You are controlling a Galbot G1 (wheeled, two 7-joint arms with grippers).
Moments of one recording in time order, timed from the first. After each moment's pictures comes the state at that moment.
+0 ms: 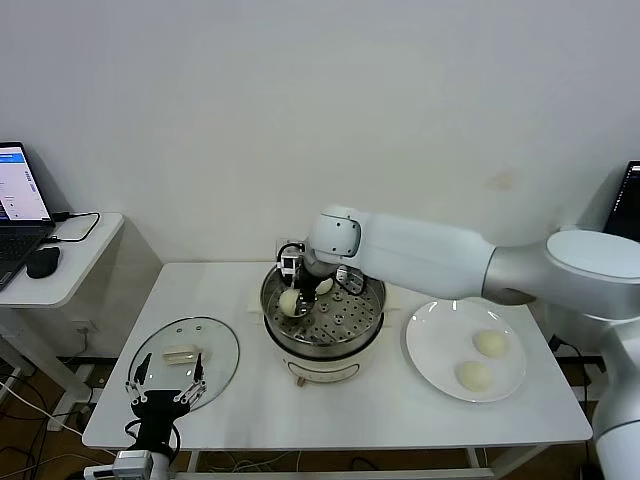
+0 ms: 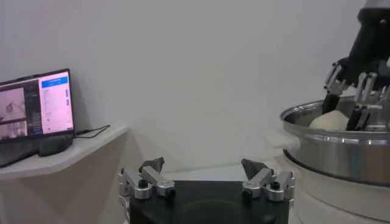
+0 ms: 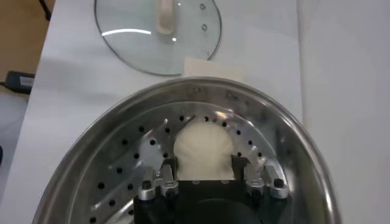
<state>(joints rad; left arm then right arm) 1.70 -1.29 -0.56 -2.14 -0.08 0.04 -0.23 0.42 1.31 -1.23 1.21 0.57 -0.67 -0.74</state>
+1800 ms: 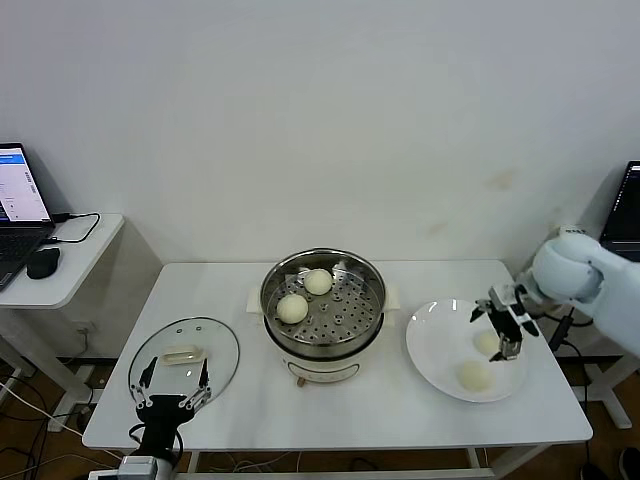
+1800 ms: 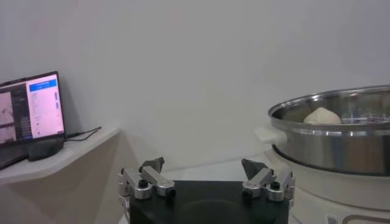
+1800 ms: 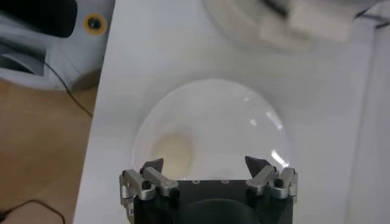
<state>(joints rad) 1.73 -1.29 -0.55 -2.15 -0.05 0.04 -0.22 0.10 0.41 -0.88 1.58 -0.07 -0.22 -1.16</state>
